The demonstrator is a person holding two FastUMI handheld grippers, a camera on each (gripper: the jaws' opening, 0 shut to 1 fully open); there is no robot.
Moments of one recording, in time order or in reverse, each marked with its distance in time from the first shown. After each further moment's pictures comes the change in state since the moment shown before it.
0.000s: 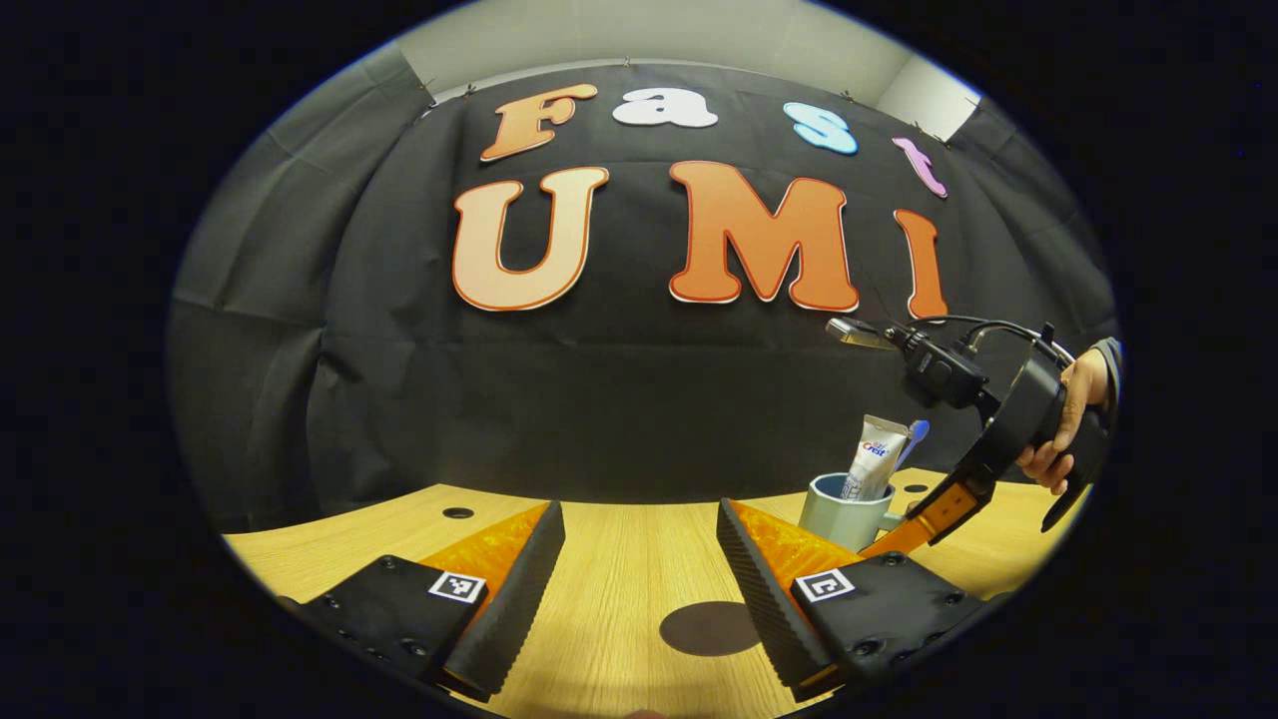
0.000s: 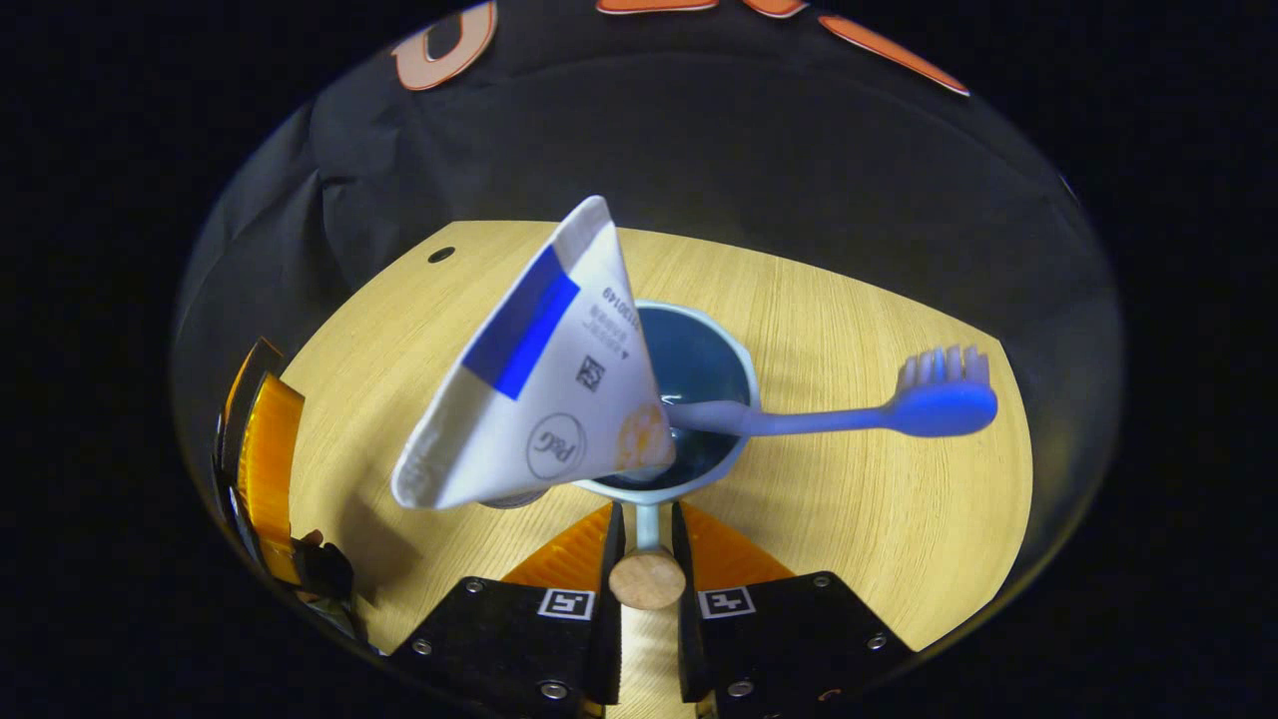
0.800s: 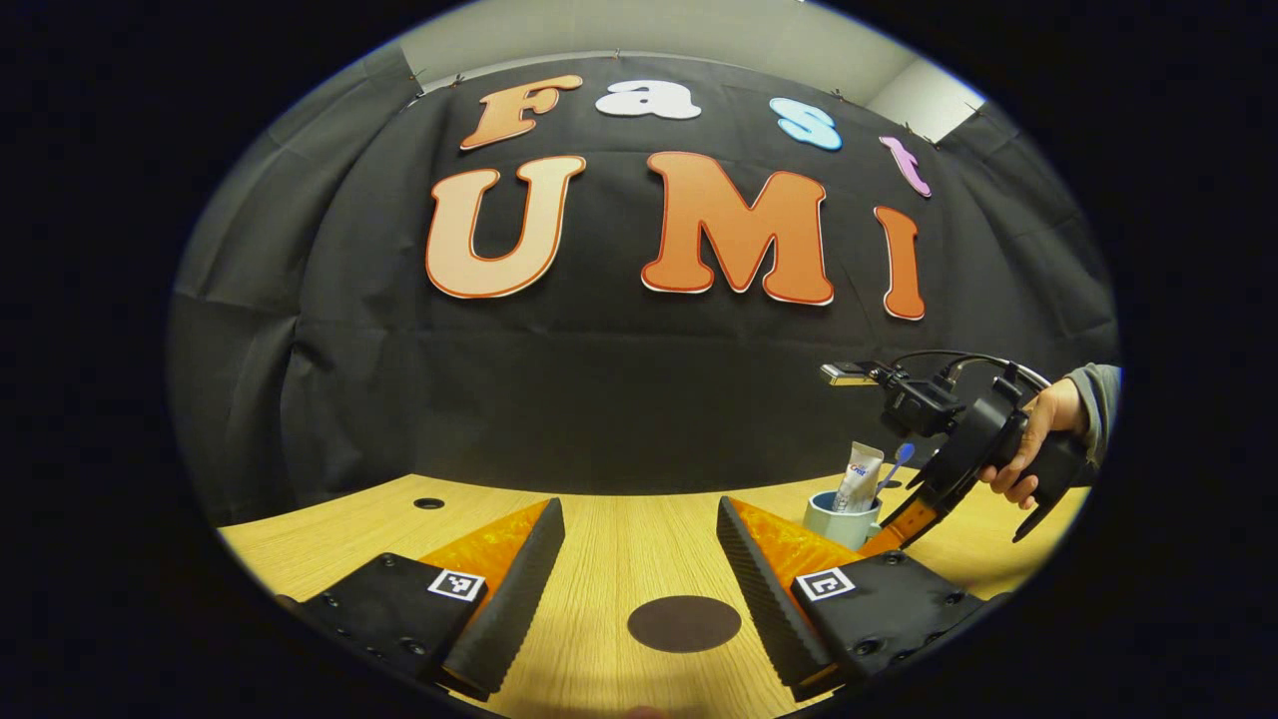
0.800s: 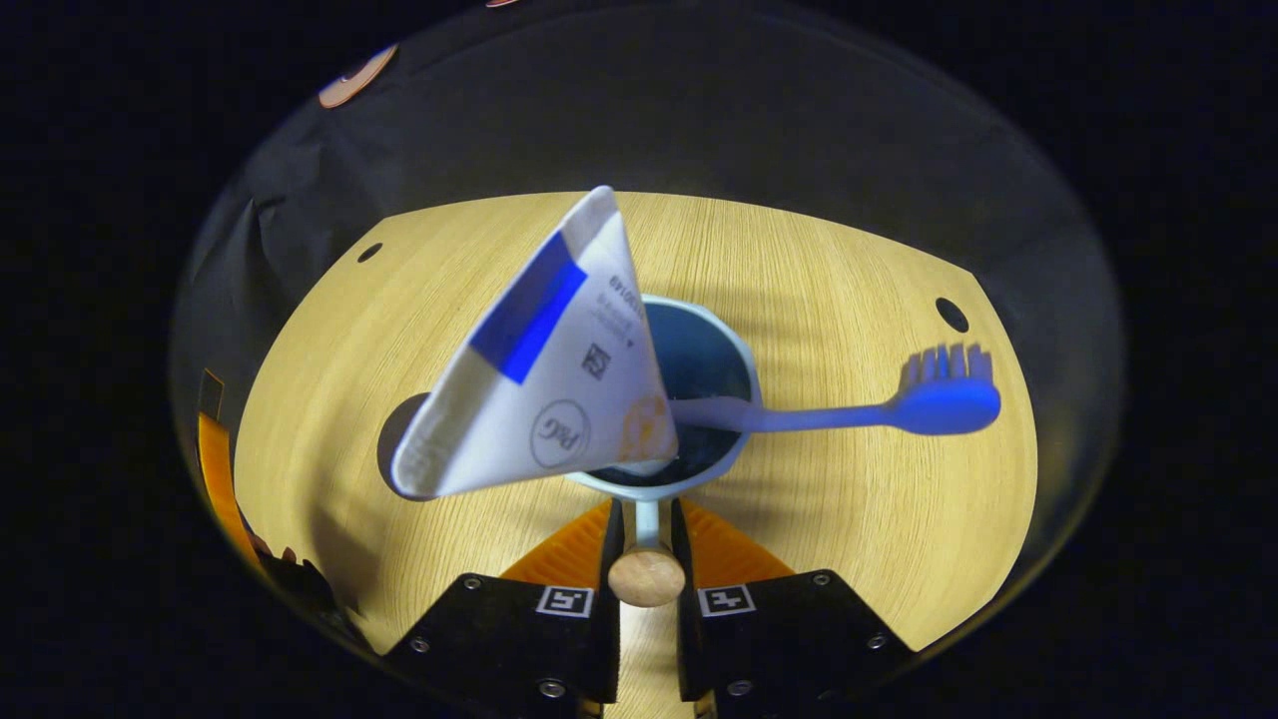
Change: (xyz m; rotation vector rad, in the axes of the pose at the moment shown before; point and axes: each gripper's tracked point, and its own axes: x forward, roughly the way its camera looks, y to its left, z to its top) left arm 0.004 -0.026 -0.007 -0.016 0.038 -0.078; right arm 0.005 0.000 -0.022 0.142 0.114 -0.080
